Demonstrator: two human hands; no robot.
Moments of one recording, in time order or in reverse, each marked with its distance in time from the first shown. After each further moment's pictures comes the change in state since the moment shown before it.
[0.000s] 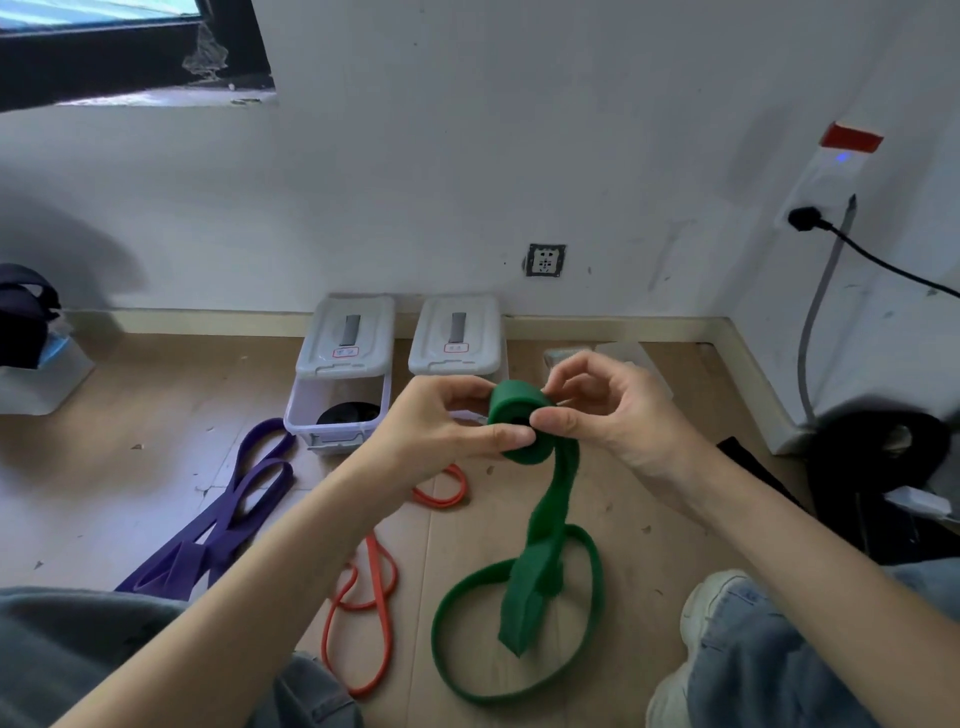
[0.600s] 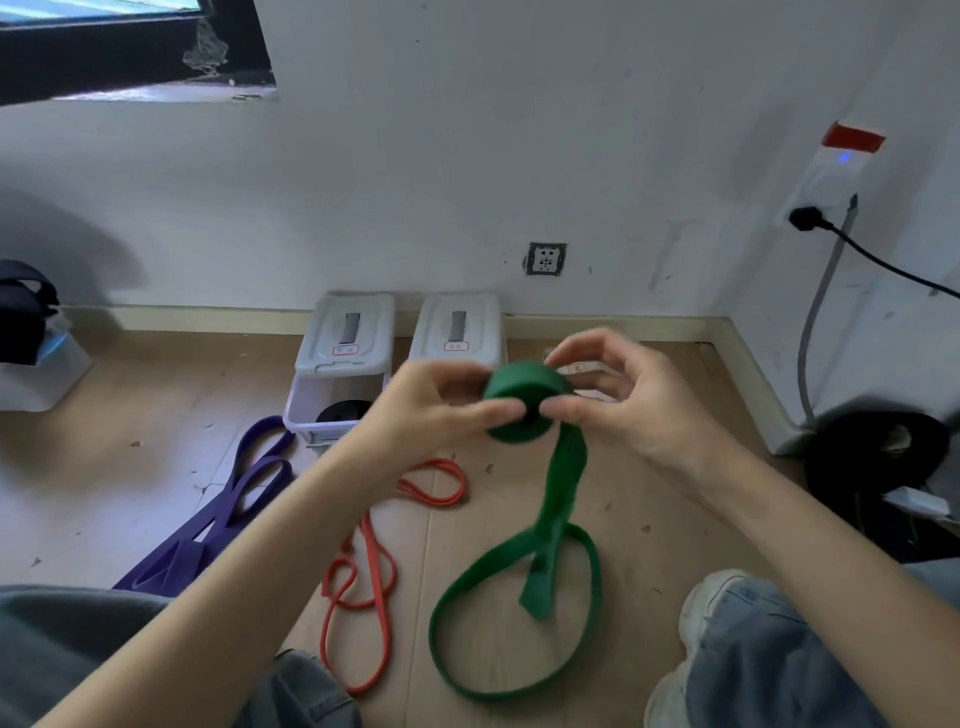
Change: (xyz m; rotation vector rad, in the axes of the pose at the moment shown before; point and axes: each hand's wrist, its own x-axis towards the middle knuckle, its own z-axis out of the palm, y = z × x) left_hand 0.001 0.012 -0.006 0.108 0.022 -0.018; right_hand -0.002 -0.013 -0.006 -0.077 0.003 0.009
